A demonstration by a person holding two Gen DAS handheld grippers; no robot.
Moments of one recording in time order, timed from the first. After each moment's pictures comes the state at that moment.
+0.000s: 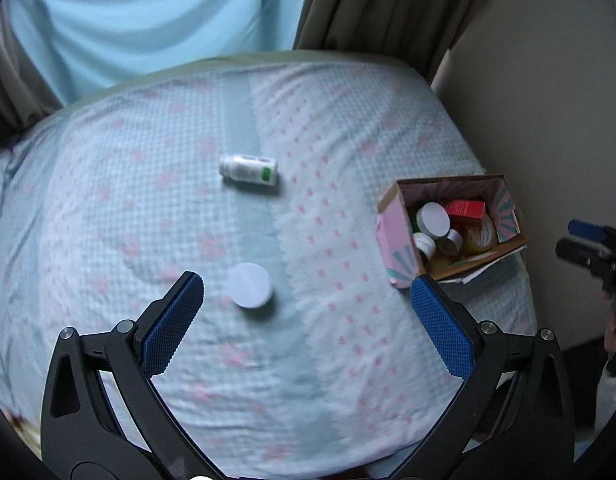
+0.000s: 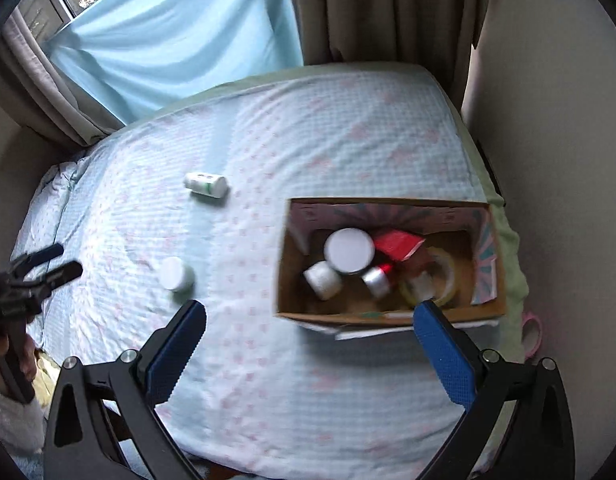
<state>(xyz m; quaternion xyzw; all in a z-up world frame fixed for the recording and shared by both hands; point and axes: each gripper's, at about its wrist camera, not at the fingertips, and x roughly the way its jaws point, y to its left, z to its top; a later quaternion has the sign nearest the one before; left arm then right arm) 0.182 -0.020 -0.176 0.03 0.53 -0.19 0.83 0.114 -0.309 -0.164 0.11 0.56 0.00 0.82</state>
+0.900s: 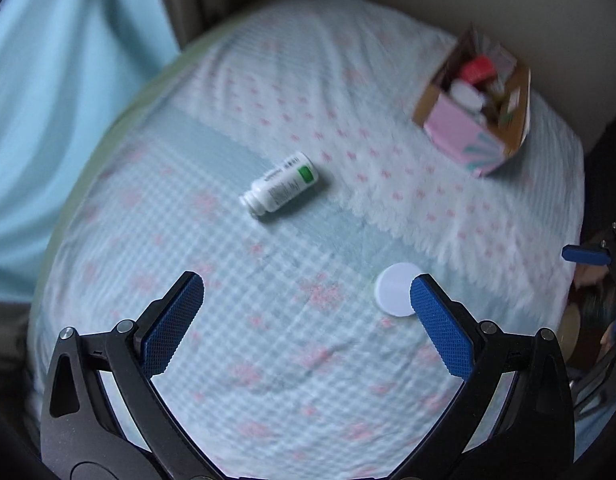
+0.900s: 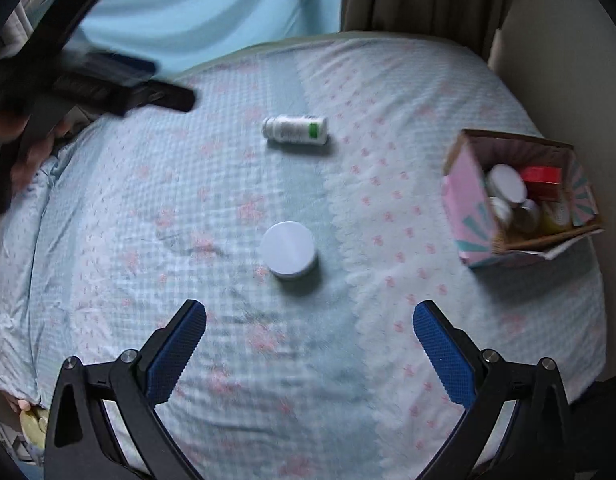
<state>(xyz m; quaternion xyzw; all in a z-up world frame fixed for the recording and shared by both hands) 0.341 0.012 -0.267 0.32 0.50 -0.41 0.70 0.155 -0.031 -0.280 0.11 0.57 -0.08 0.81</state>
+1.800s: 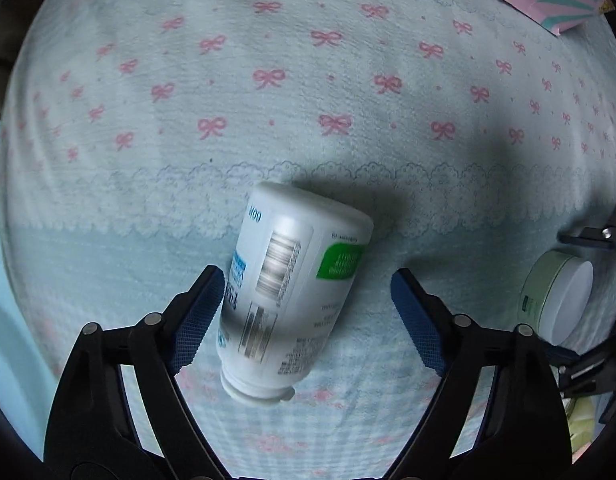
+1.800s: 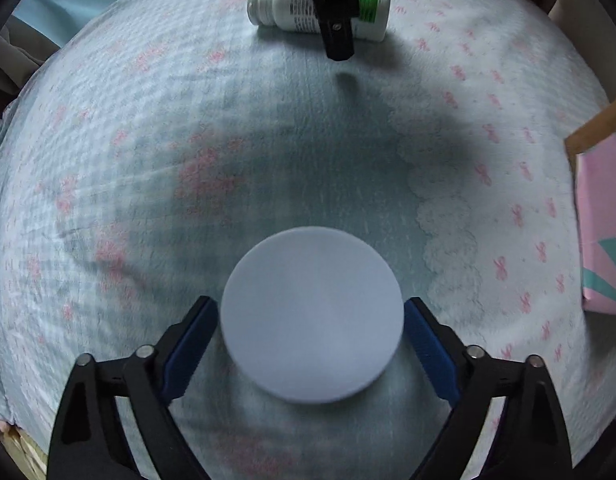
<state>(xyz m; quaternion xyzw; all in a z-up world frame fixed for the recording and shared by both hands) 0.418 -0.145 -0.481 0.55 0.49 -0.49 0.46 0.261 -0.024 -0.463 0.10 0.66 -0.07 0.75</state>
